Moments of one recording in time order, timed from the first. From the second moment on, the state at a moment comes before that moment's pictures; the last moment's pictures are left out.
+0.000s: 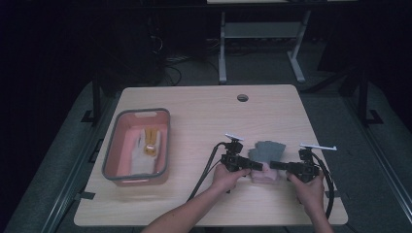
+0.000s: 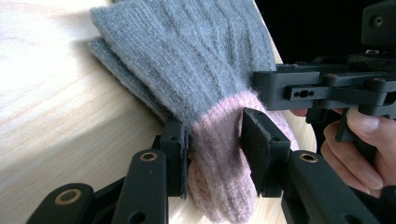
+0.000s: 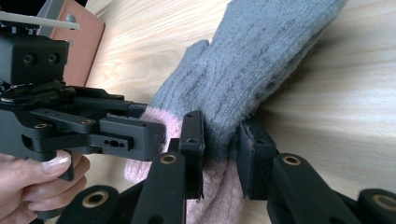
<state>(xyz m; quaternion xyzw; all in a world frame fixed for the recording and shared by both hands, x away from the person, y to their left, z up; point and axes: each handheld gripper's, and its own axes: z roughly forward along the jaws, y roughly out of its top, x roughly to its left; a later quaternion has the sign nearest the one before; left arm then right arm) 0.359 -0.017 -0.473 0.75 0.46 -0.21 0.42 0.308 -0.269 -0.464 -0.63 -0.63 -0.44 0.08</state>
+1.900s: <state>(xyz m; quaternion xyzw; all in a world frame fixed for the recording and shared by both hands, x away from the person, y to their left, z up) 0.354 0.098 -0.394 0.74 0.46 -0.14 0.47 0.346 -0.170 -0.391 -0.54 -0.68 -0.48 0.11</state>
